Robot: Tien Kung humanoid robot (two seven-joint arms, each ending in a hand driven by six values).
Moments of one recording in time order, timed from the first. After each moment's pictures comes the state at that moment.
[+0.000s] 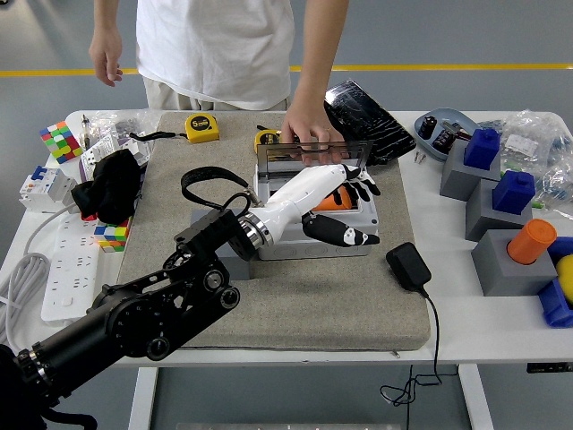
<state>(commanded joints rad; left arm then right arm) -0.61 0.00 -0.71 -1.19 1.77 0.17 -0.06 0.06 -0.03 1.46 0.18 -1.50 0.08 -0.27</state>
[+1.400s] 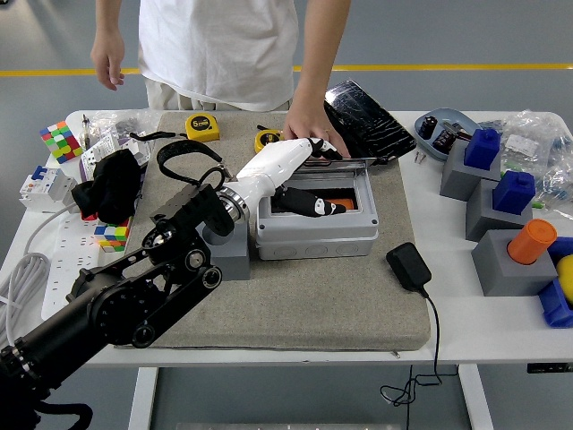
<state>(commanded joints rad) -0.60 0.03 -0.81 -1.24 1.91 0.06 0.15 0.05 -0.03 1.47 0.18 -1.50 0.07 -0.27</state>
